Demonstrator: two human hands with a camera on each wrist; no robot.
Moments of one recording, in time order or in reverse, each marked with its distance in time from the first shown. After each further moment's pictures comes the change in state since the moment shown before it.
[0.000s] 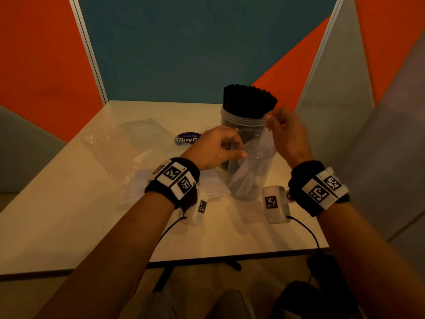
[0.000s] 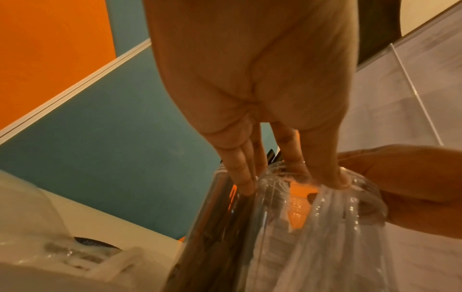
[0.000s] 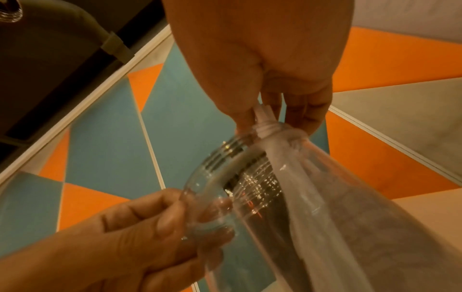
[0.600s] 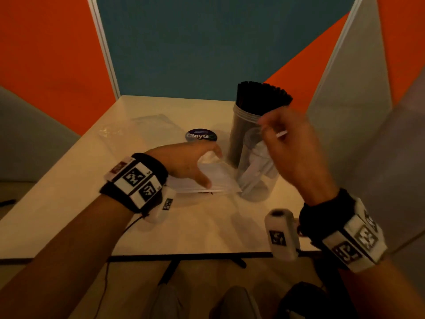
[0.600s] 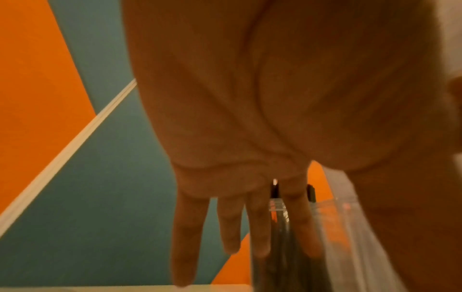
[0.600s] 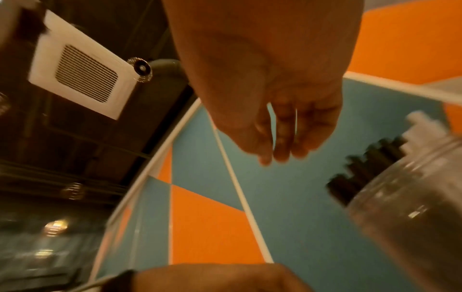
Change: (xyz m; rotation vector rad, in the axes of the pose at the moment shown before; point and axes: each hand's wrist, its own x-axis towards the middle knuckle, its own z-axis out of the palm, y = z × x) left_hand -0.057 0.000 -0.060 0.519 -0.363 -0.242; right_hand -0.065 -0.069 -0.003 -0.115 -0.065 -0.259
